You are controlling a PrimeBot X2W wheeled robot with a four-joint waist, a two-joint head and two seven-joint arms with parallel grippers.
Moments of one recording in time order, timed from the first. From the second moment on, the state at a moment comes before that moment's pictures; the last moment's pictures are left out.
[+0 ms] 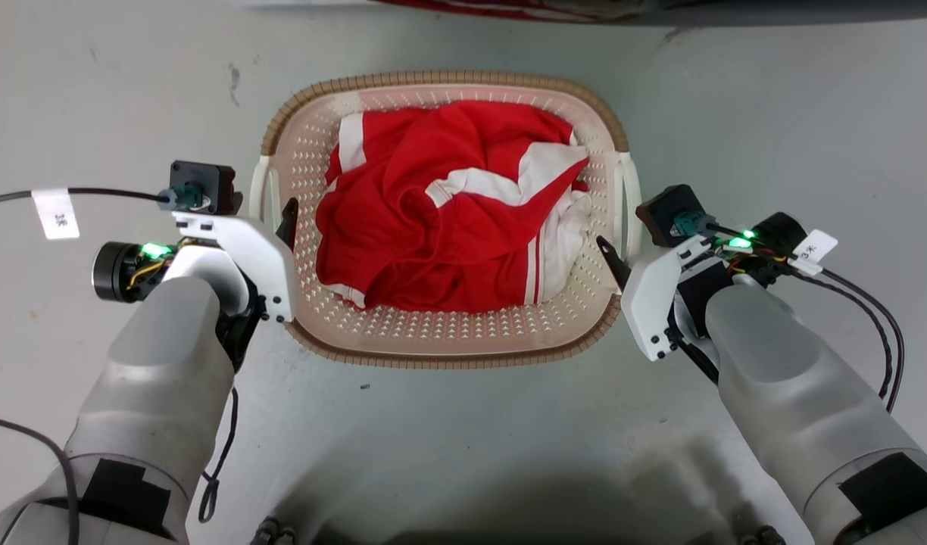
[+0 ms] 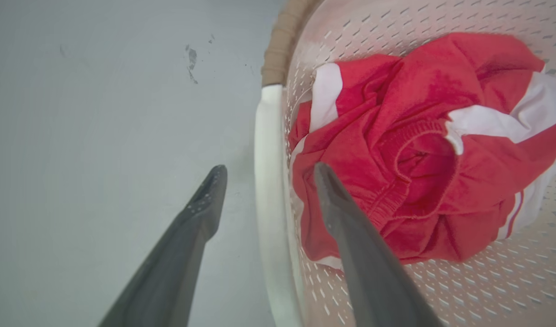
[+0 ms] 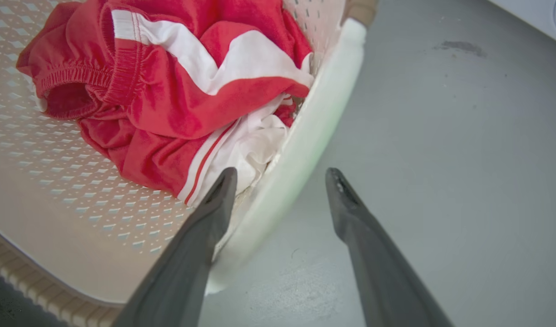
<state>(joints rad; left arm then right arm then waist) -0.96 0.22 -0.44 1.24 -0.45 -0.13 -0.14 -0.94 -0.05 0.50 1.26 0.09 0.13 -0.17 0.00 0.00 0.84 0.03</state>
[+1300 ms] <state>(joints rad) -0.89 0.19 -0.65 1.27 -0.62 -0.13 -0.06 -0.85 -0.05 0.61 1.23 0.27 0.13 -0.04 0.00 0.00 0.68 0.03</state>
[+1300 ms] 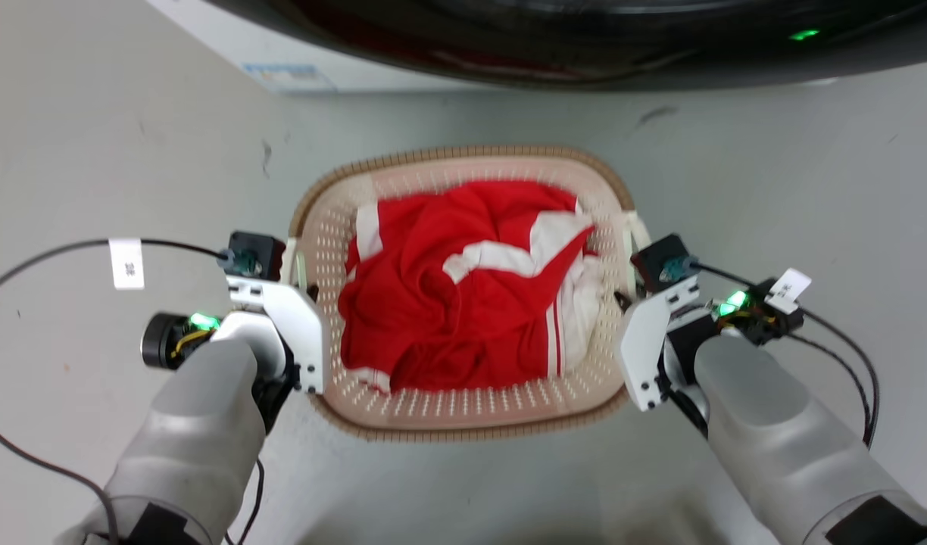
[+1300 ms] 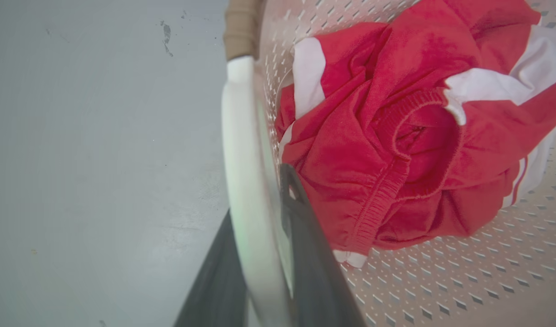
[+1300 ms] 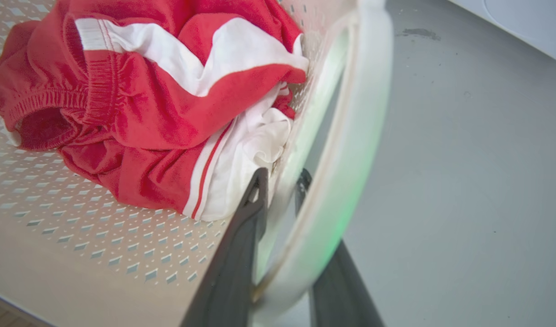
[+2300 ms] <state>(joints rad) -0.59 0.22 -0.83 1.20 -0.86 -0.13 0.18 -0.60 -0.06 0.93 1.21 0.61 0.13 0.19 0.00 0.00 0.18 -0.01</state>
